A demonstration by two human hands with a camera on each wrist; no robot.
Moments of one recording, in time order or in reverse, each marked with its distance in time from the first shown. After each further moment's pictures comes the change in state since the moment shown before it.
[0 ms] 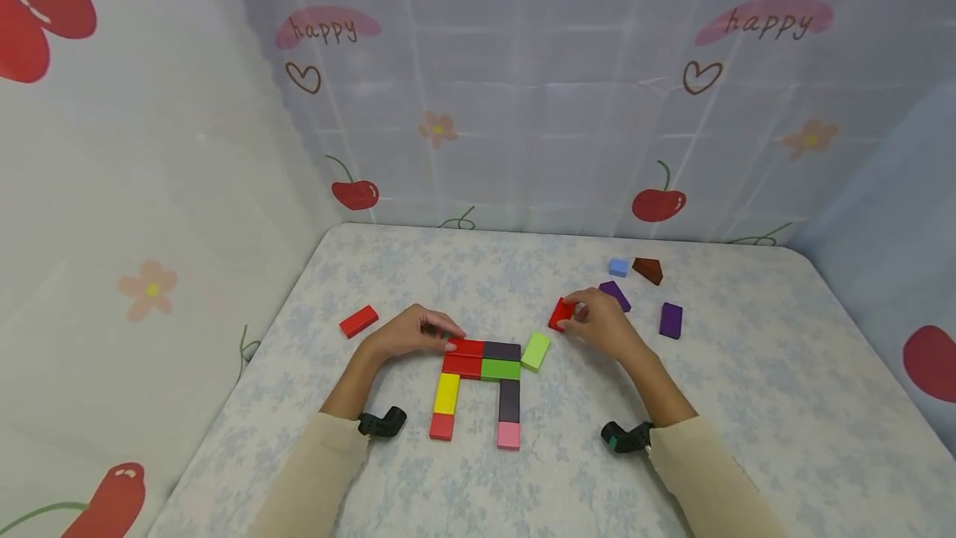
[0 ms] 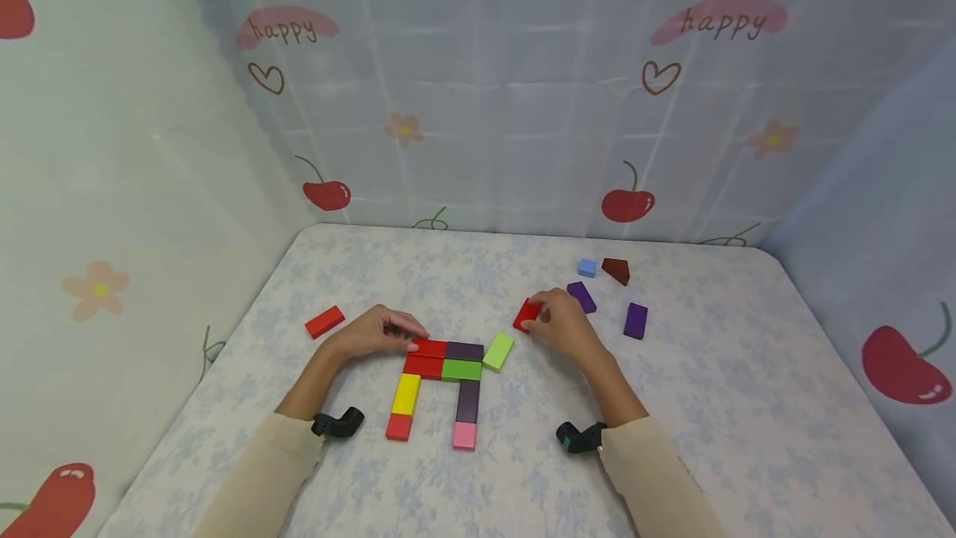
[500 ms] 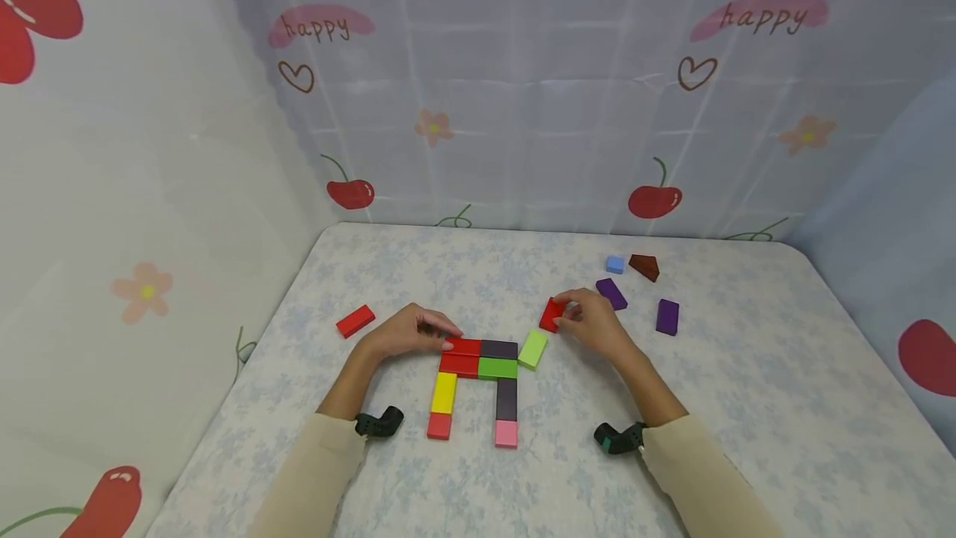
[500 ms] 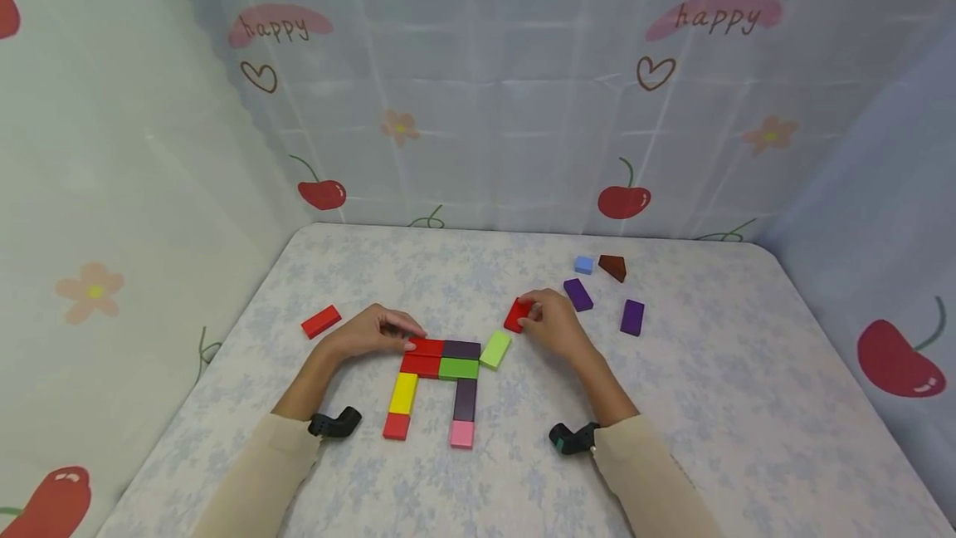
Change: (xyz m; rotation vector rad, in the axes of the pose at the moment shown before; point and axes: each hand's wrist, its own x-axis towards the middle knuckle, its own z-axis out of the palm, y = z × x) left_hand 0.000 0.001 0.001 -0.015 -0.004 -0.002; right_hand -0.002 0.000 0.011 0.108 0.063 -0.042
